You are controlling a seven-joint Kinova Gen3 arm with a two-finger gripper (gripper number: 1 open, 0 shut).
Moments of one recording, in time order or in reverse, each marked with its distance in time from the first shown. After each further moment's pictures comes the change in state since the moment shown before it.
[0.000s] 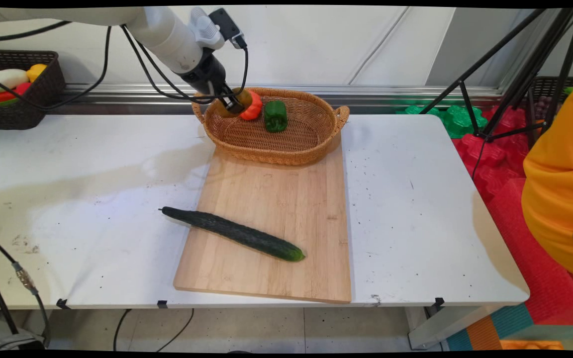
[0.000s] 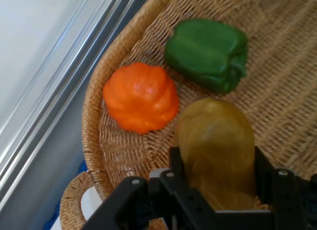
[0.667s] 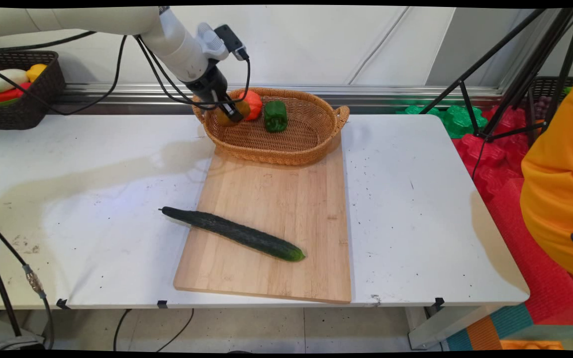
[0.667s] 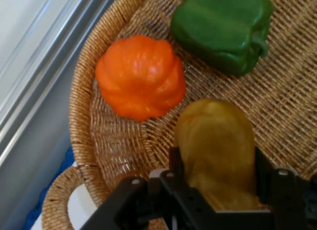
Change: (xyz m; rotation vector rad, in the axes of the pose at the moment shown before) arm -0.005 -0.015 0.043 -0.033 -0.063 -0.030
